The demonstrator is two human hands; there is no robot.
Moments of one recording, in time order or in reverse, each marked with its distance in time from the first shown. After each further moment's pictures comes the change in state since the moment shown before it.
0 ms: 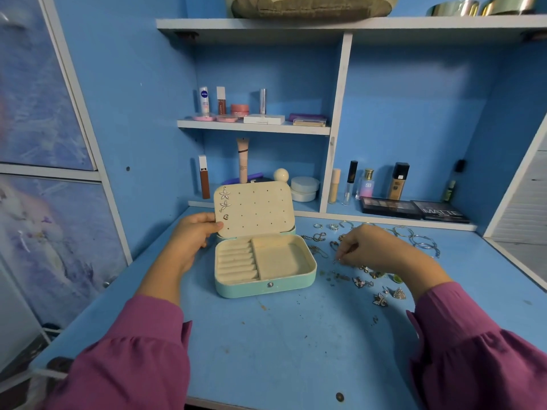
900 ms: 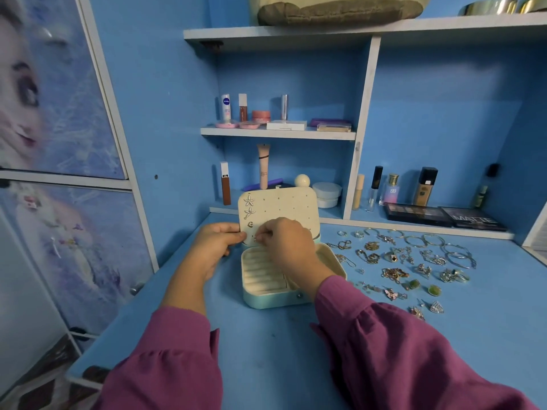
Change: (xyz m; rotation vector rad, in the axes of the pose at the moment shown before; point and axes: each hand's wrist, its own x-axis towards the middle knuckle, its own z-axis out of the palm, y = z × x) left_hand -0.002 0.000 -0.009 -0.059 -0.050 -0.006; right_hand 0.067 -0.147 0.085 0.104 0.297 -0.164
